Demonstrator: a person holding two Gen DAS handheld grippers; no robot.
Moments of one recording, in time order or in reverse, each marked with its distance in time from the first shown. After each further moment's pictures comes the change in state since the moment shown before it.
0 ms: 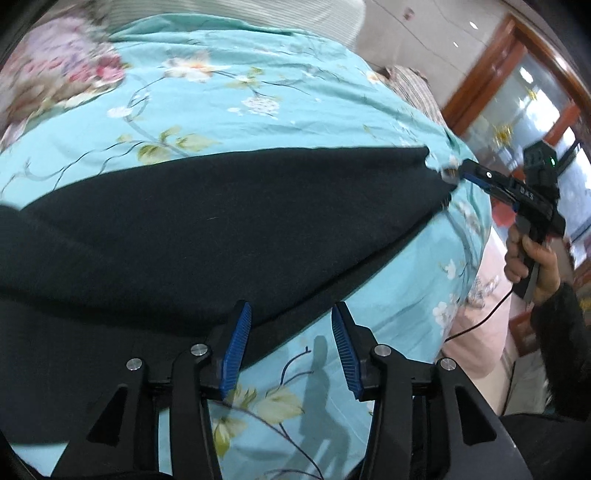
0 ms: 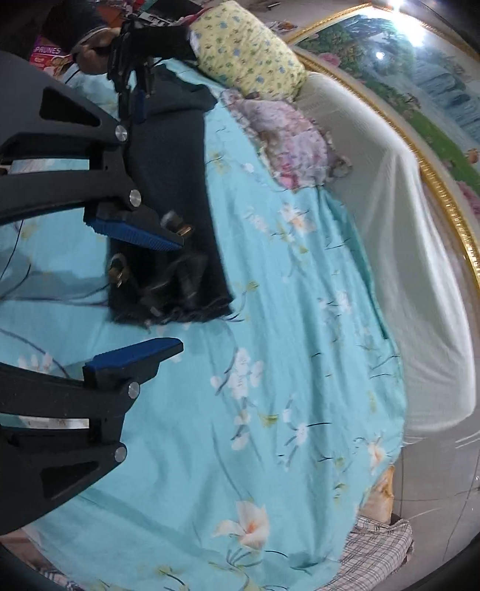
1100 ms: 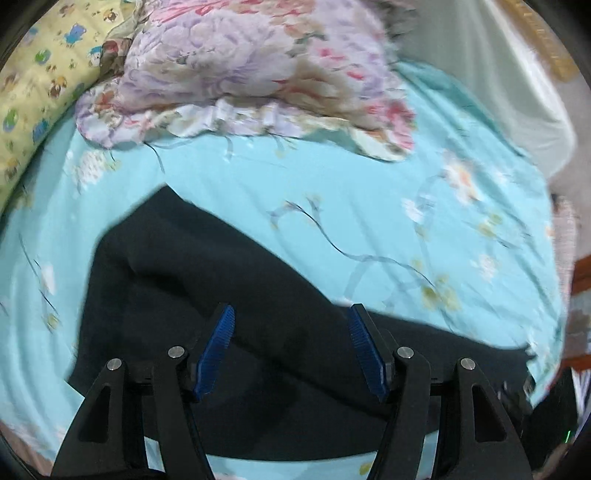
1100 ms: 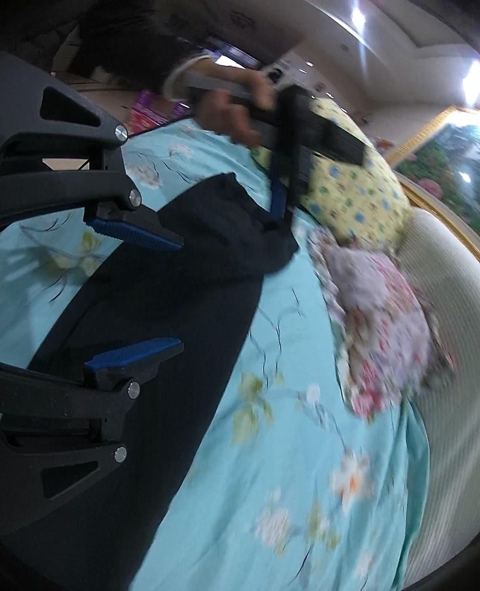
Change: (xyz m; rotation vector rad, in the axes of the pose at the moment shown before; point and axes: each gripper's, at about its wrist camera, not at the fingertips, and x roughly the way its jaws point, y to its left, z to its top) left arm -0.118 0.207 0.094 -0.617 0.047 0.447; right arm 0.142 0.247 -0.004 -0.312 0.331 0.541
